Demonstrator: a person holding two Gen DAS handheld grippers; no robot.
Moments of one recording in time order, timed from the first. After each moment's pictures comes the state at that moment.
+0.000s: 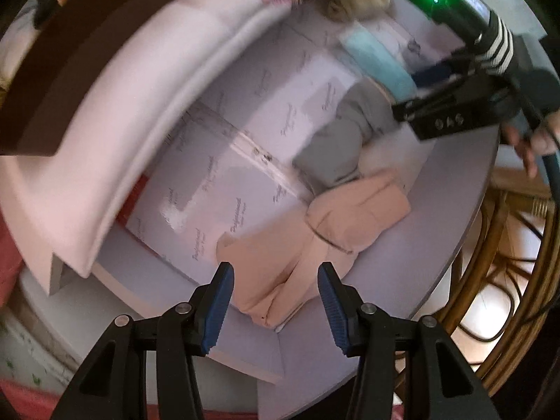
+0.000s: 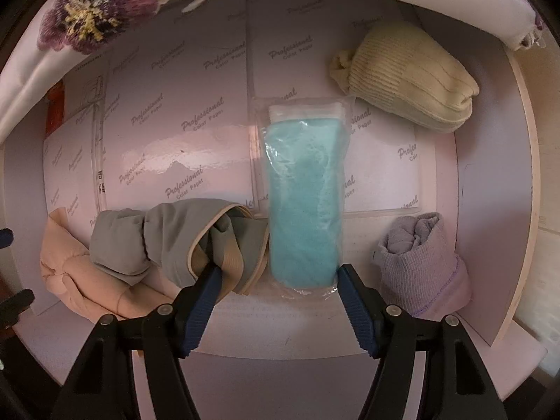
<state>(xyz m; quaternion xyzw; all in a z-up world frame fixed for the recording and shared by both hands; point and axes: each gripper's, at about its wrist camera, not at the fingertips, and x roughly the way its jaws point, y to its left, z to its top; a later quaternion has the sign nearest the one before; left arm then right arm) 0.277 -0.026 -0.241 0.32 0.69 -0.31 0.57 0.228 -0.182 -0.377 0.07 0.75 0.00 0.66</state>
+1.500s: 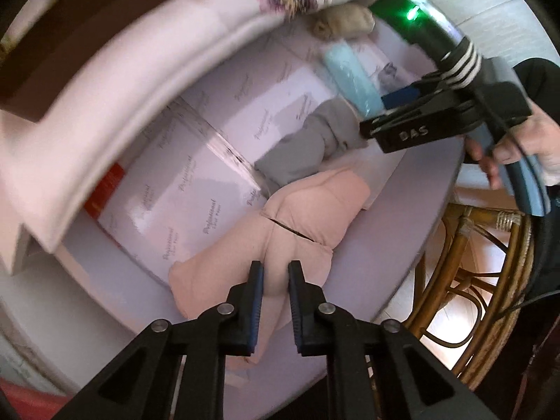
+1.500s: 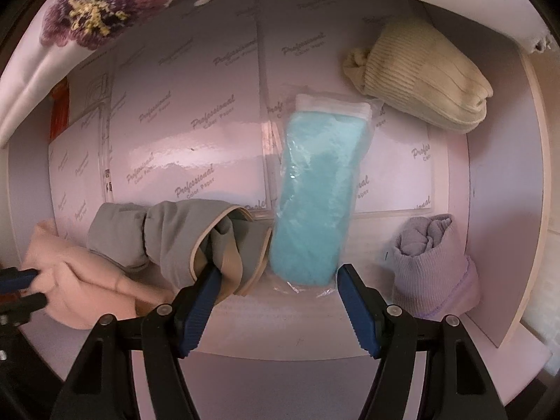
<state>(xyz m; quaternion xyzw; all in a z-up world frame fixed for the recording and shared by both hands) 0.259 0.016 -0.246 0.23 0.69 -0.34 0.59 0.231 -0.179 -0.398 0.07 0.75 0.01 0.66</state>
